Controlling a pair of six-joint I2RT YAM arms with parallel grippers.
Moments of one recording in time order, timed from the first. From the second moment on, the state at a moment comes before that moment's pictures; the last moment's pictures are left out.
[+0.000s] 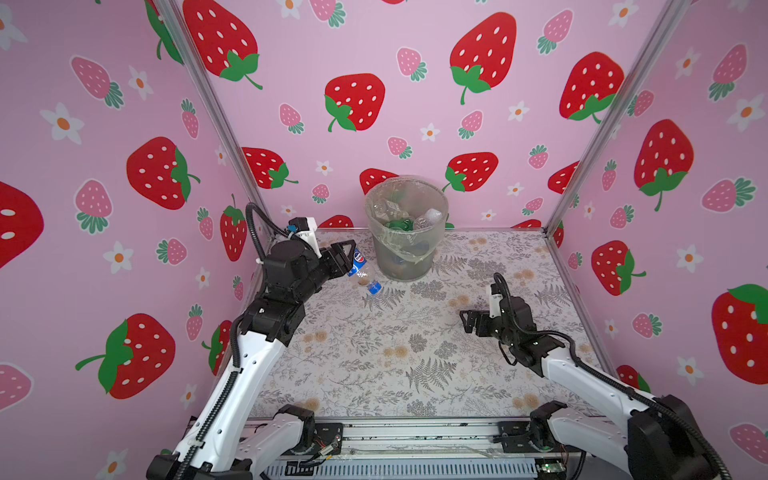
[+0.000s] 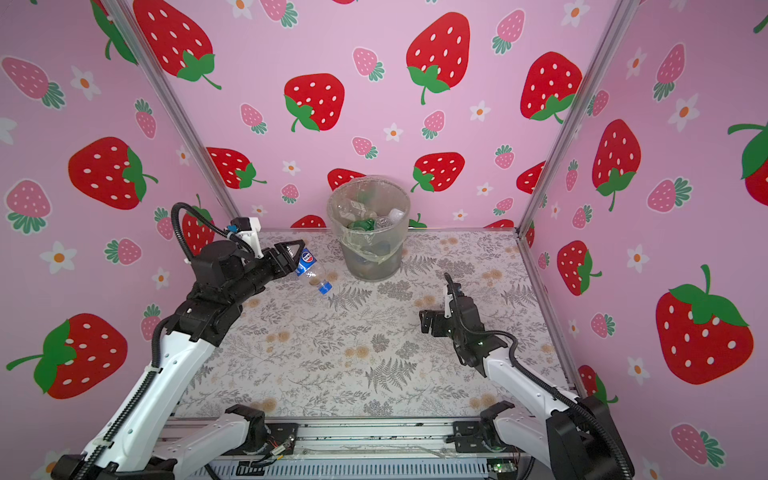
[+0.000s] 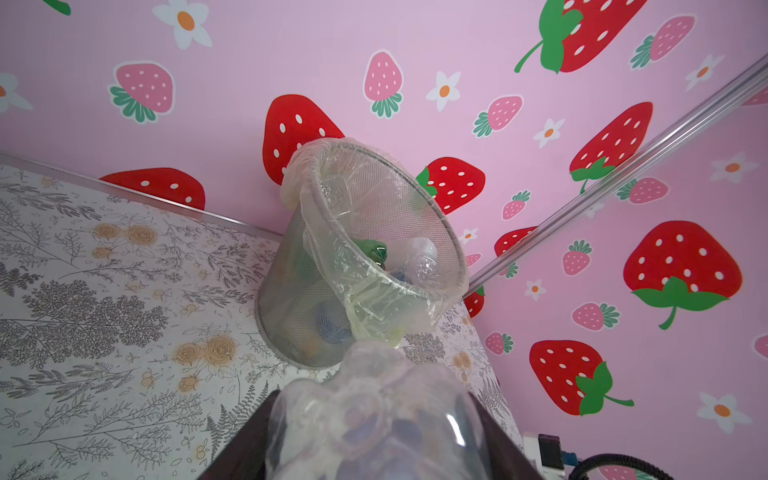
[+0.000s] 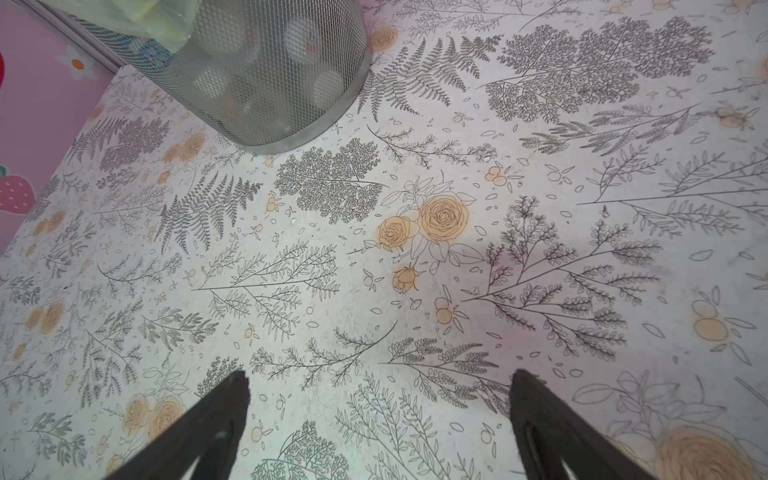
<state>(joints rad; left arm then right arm) -0.24 1.09 1.23 -0.36 0.16 -0.55 0.51 1.09 0.48 -0.01 -0.03 0.39</state>
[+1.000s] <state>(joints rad) -0.41 1.87 2.18 -0.45 -0.07 -0.52 0.51 1.10 0.48 0.00 -0.01 0.38</state>
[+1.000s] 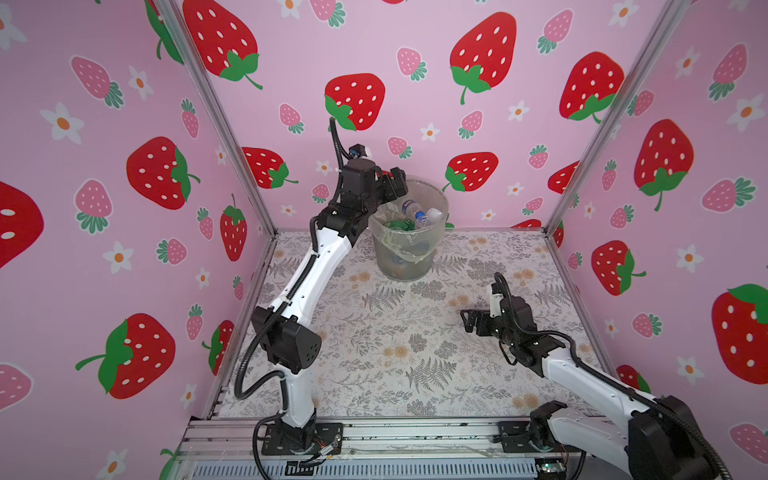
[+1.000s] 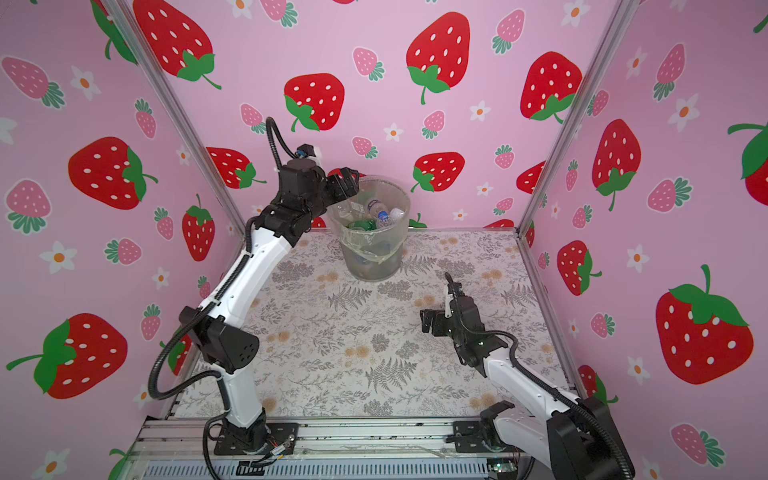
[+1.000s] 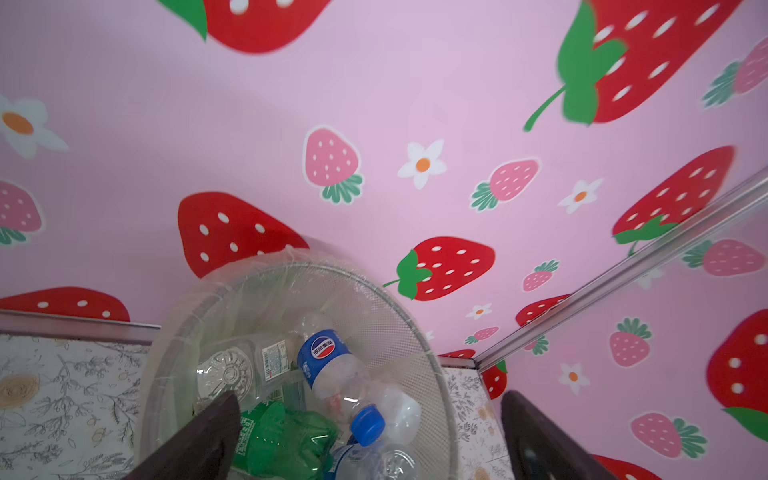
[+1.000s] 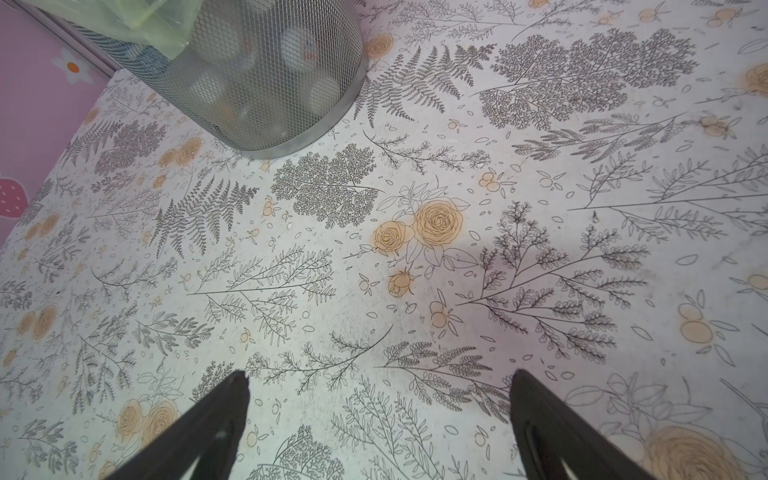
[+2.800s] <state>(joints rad) -0.21 1.22 0.60 0.07 -0.36 -0.13 0.51 0.99 0.52 0.06 0.38 0.25</state>
